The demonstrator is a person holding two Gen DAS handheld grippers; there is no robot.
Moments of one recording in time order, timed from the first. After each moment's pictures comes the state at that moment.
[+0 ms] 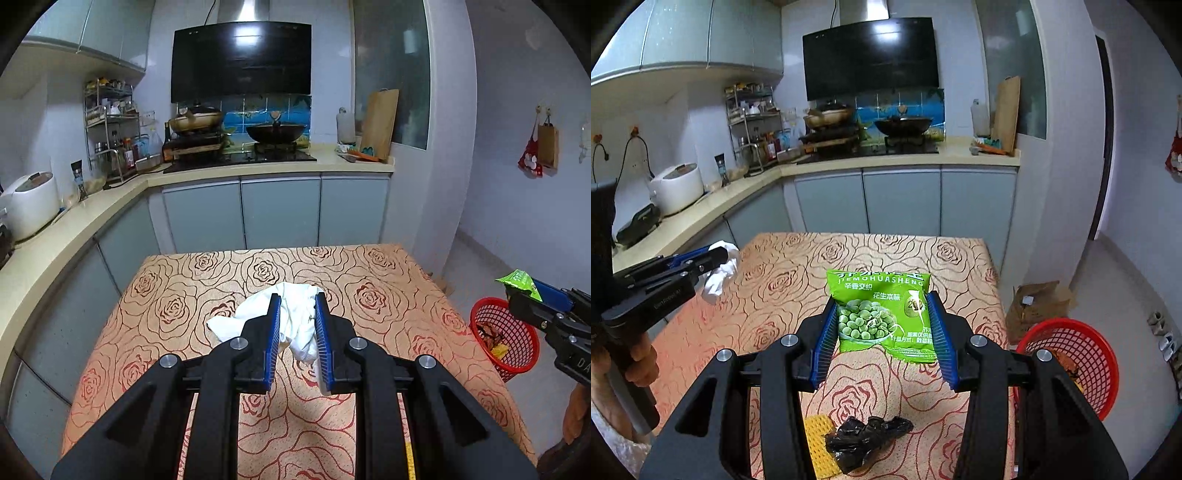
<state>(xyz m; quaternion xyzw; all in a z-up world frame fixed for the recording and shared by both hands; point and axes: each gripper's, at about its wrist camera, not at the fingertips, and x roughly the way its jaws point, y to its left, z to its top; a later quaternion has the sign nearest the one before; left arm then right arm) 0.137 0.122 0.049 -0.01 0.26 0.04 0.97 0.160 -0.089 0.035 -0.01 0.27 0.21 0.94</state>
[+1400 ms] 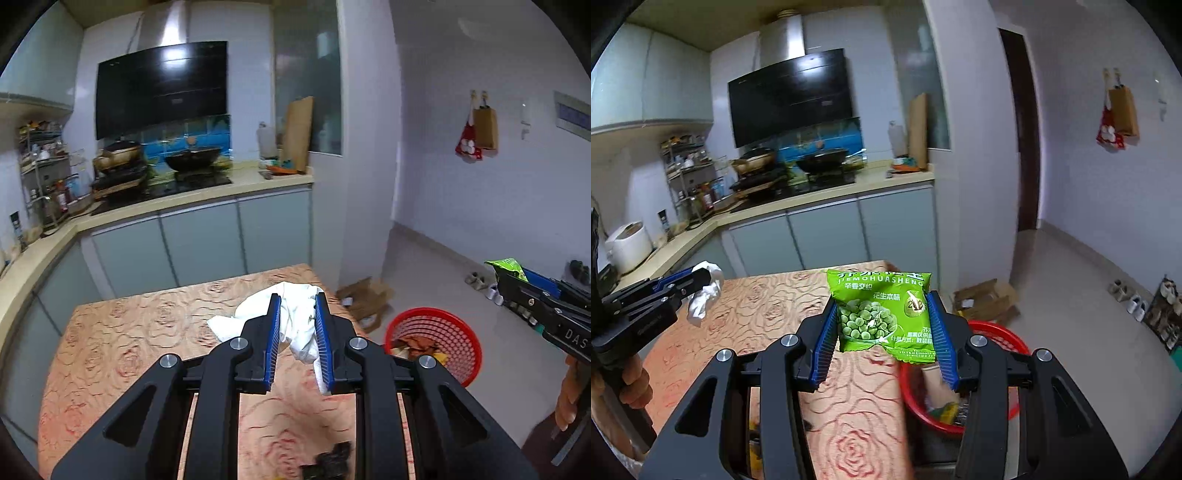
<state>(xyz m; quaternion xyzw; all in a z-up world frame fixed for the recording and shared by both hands) 0.165 -0.016 0.071 0.03 0.24 -0.08 0.97 0.149 -0.227 0.046 0.06 0.23 0.08 0.97</state>
